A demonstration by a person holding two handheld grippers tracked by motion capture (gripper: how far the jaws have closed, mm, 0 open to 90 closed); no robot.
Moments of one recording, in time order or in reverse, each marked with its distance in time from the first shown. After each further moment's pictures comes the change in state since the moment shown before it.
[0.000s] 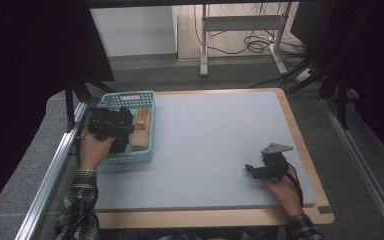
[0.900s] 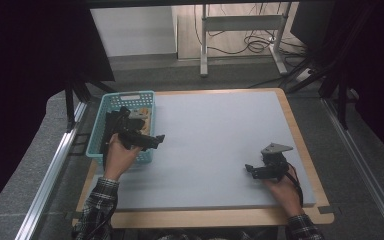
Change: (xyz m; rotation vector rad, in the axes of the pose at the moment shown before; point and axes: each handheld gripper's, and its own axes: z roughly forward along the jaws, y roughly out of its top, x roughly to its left) left arm -0.093 0.008 0.016 -0.046 -0.147 0.179; right arm 0.000 0.000 0.000 0.000 0.000 0.001
